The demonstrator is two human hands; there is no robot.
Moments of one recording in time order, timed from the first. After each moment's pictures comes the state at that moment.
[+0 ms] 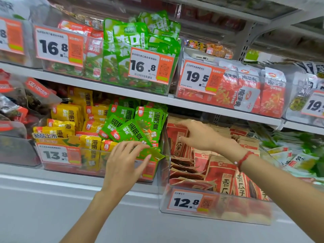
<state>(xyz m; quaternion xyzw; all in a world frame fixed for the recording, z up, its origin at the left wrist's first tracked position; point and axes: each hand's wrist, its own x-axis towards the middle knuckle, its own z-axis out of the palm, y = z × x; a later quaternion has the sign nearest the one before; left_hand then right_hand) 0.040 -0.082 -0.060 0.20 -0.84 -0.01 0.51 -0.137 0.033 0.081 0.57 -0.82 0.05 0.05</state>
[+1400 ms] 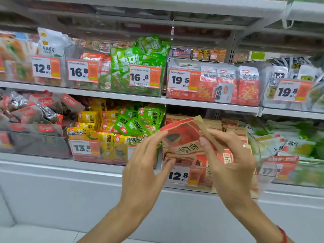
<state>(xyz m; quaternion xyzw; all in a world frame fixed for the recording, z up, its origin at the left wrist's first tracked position) 0.106 0.088 0.014 0.20 -0.82 -0.16 0.52 -0.019 0.195 0.047 0.52 -0.51 0.62 0.30</state>
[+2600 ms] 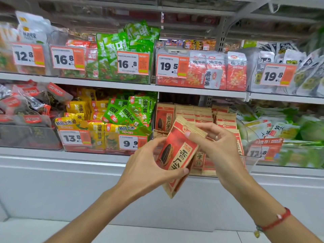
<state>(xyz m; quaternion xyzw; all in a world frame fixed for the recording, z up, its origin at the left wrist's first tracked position) 0.097 0.100 0.003 0.22 -0.86 -0.35 0.30 -0.020 0.216 0.051 0.36 -0.60 0.71 -0.12</state>
